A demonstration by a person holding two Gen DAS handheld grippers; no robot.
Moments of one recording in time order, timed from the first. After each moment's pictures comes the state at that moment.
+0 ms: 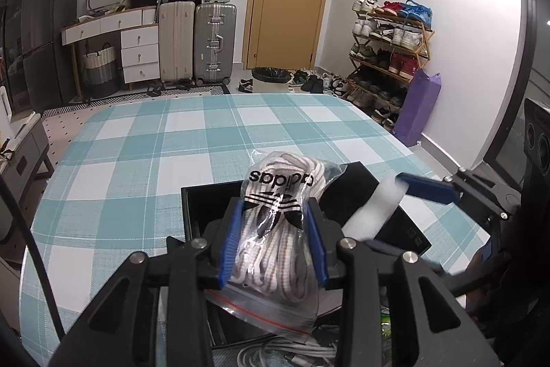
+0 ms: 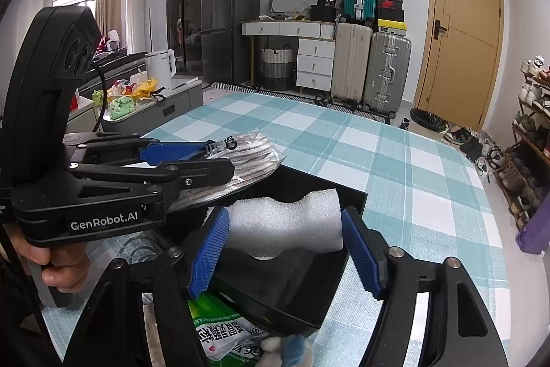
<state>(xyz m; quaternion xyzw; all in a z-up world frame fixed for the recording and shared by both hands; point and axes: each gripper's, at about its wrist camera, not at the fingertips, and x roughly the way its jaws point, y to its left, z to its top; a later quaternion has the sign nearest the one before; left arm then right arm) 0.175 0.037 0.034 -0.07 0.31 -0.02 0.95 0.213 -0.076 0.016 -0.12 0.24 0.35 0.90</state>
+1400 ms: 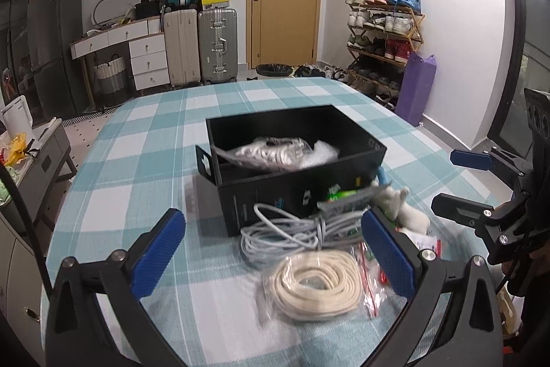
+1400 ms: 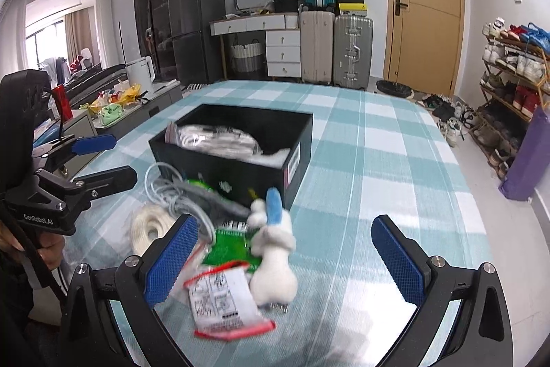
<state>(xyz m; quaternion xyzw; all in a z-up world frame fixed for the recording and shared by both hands) 0.063 0.014 0.024 -0.02 0.31 -0.01 0.95 0.122 -0.165 0.000 -0.08 0.27 0.29 0.91</state>
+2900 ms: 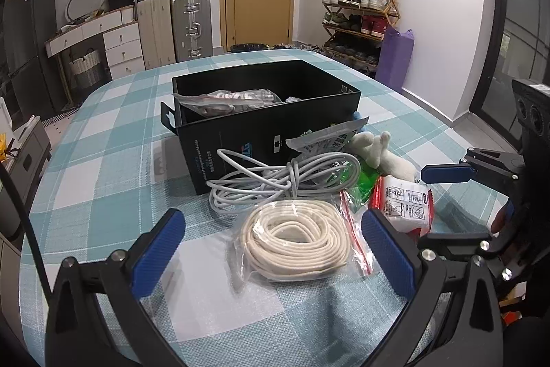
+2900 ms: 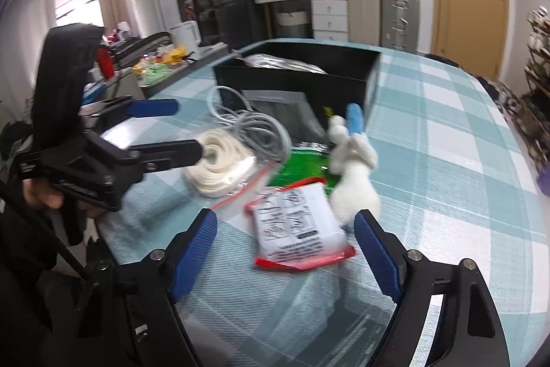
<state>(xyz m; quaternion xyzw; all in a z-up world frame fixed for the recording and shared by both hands) 0.052 0.004 -0.008 0.00 0.34 -0.06 0.94 0.079 -0.149 -0.043 -0.10 0.32 0.39 0.86</state>
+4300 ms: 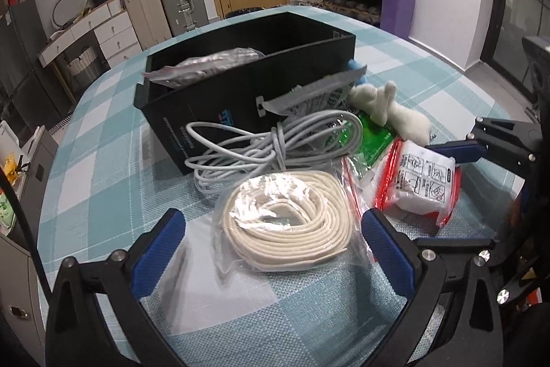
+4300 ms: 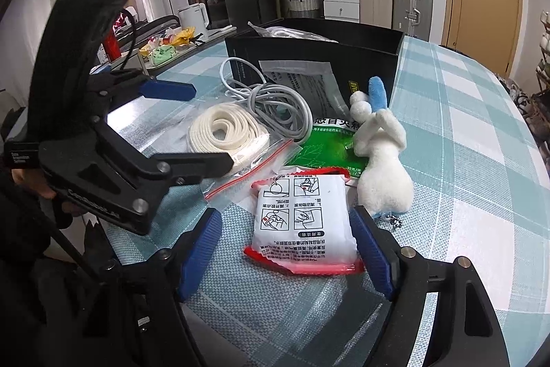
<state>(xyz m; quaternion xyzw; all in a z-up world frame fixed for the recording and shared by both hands) 0.072 -0.020 -0.025 0.07 0.42 -0.04 0.90 0.081 -0.133 -0.062 -0.11 0.35 0.40 0.84</state>
